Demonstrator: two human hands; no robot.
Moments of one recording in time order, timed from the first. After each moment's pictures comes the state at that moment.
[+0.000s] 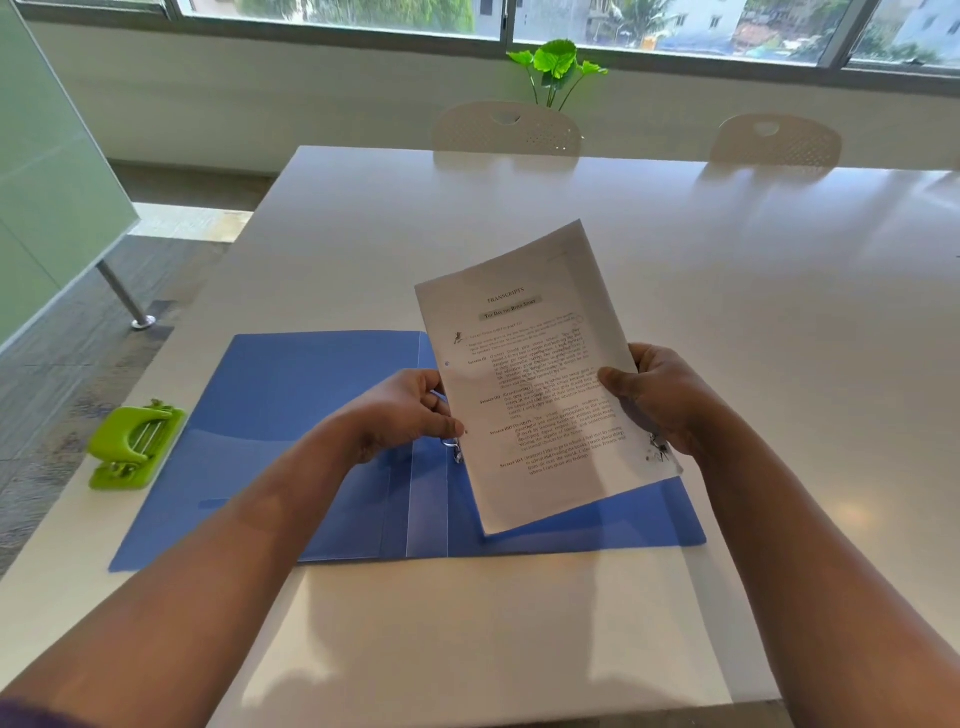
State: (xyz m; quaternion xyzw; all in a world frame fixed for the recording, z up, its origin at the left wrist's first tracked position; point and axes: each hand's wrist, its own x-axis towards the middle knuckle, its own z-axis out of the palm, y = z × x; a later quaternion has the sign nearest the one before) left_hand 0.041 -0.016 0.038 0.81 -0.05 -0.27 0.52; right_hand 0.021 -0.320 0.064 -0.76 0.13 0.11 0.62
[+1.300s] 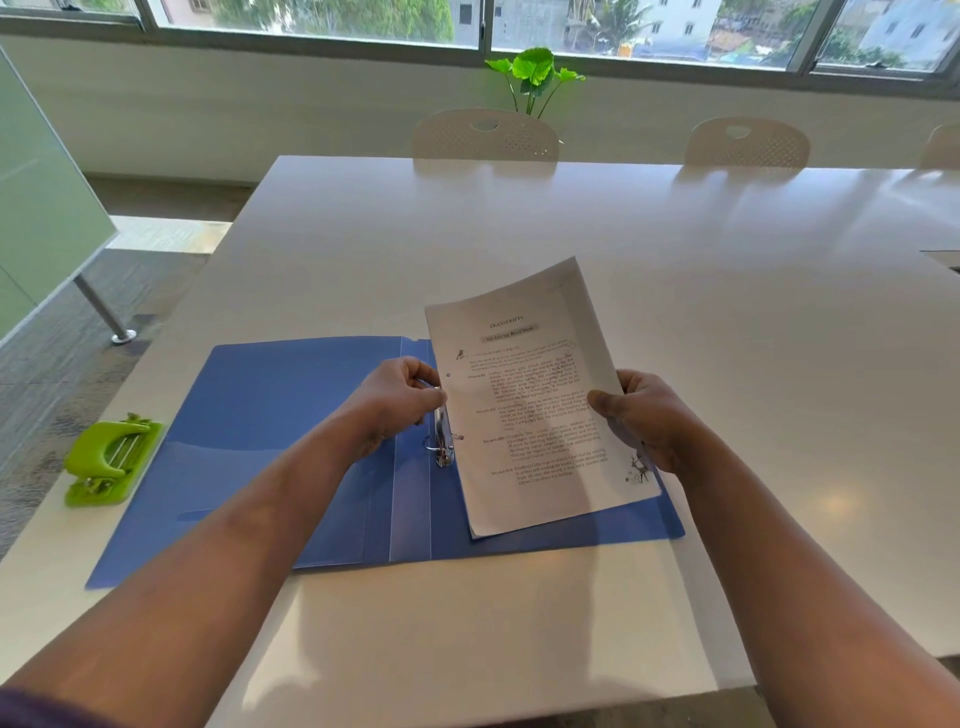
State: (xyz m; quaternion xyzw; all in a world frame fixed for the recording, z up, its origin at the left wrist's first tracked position) left_hand 0.051 -0.037 0.037 0.85 0.02 -0.15 0.50; right_hand 0.011 -0.333 0.037 -0.74 0.18 0.11 0.64
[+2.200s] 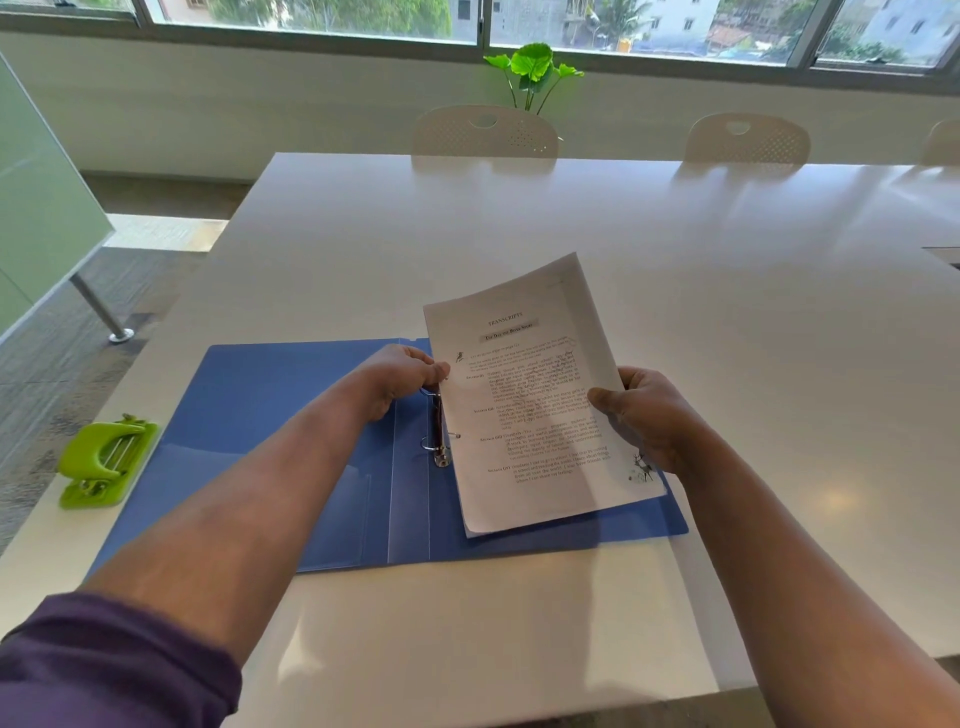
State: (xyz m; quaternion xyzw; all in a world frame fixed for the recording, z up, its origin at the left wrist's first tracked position) left_hand 0.094 -0.047 0.036 0.83 0.07 -0.21 0.51; right_hand 0.010 -0.332 0.039 -0.75 0.19 0.11 0.63
